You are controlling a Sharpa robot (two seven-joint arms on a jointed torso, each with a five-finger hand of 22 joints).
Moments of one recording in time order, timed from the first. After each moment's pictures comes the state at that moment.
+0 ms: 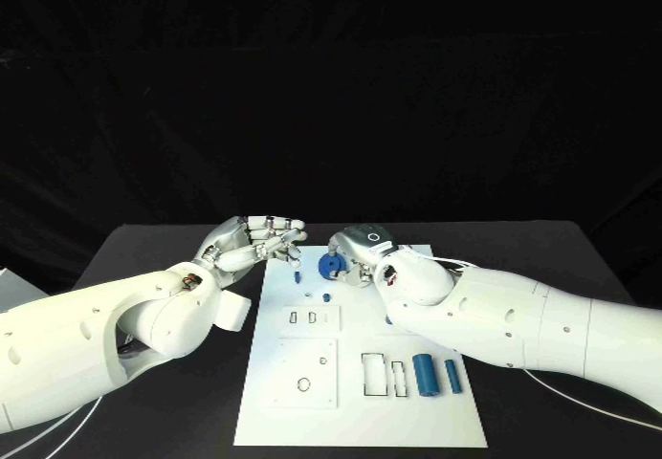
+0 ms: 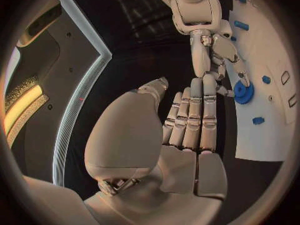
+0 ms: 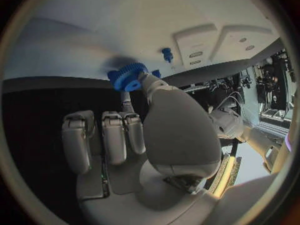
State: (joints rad) left arm 1.20 -0.96 0.00 1.66 -0.11 -0.24 0.41; left_hand 1.48 -0.17 0.34 0.23 0.18 0.84 0.21 0.22 0.20 1.06 0.16 0.07 0.07 1.00 0.09 0.53 0.55 0.18 0.92 0.19 0.74 0.41; right arm 1.28 -0.42 -0.16 1.24 -1.75 -0.46 -0.31; right_hand 1.37 -0.18 0.33 0.22 0.16 0.94 0.14 0.26 0.40 1.47 0.06 1.56 1.31 1.46 -0.01 1.55 1.31 0.01 1.46 0.09 1.57 1.31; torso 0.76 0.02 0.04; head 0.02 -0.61
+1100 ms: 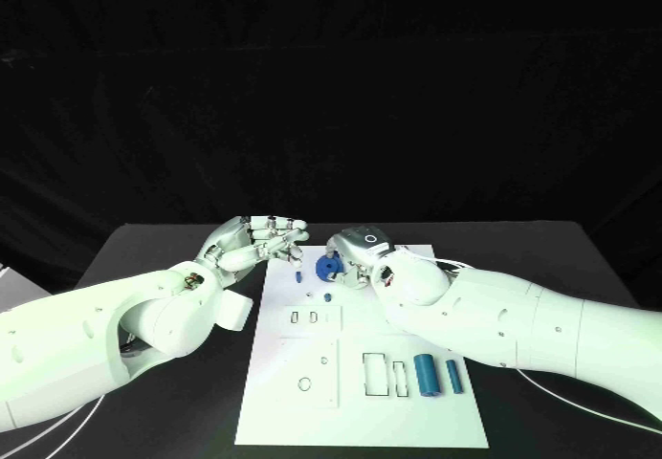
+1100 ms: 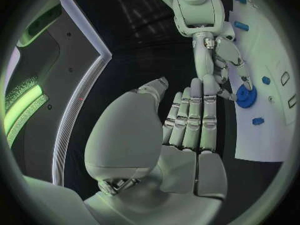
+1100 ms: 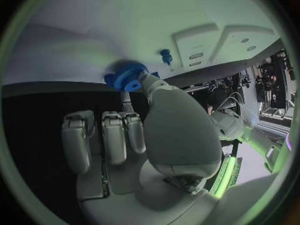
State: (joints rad) left arm 1.20 -0.96 0.00 1.66 -0.11 -0.24 0.41; left_hand 1.48 -0.17 0.35 0.24 0.18 0.84 0.21 0.22 0.20 1.06 0.16 0.07 0.07 1.00 0.09 0.53 0.55 0.18 0.92 0.19 0.75 0.41; right arm 1.27 -0.39 -0.16 1.21 -1.73 -0.45 -0.30; right_hand 1.37 -0.20 0.33 0.23 0.15 0.93 0.14 0.24 0.39 1.47 0.06 1.55 1.31 1.46 -0.01 1.55 1.31 0.01 1.46 0.09 1.56 1.31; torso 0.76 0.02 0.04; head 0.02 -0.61
